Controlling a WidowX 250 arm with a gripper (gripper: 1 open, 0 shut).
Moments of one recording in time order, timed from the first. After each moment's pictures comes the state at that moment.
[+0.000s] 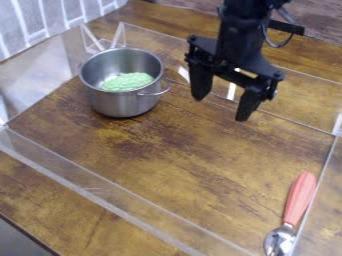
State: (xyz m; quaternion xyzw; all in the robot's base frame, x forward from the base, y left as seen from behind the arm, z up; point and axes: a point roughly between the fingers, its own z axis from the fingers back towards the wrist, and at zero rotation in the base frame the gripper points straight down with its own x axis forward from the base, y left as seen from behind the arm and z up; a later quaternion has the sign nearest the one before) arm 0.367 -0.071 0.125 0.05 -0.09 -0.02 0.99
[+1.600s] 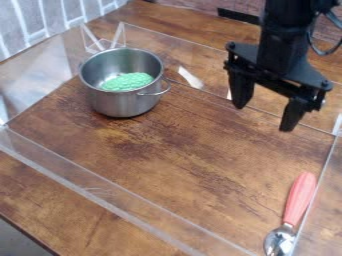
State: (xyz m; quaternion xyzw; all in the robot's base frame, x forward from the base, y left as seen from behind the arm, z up) arm 0.370 -0.117 0.116 0.02 -0.12 -0.07 0.99
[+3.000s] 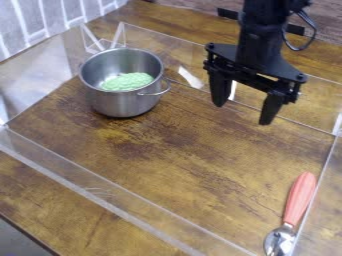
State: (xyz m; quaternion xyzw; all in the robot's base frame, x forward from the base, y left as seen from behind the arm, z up) arm 0.376 -0.084 0.116 0.03 -0.10 0.00 0.99
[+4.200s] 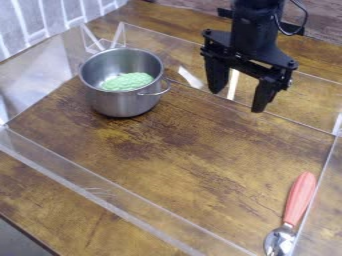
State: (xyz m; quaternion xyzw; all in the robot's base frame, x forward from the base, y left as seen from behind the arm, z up) arm 0.385 -0.078 0.126 0.03 -0.10 -0.04 0.99
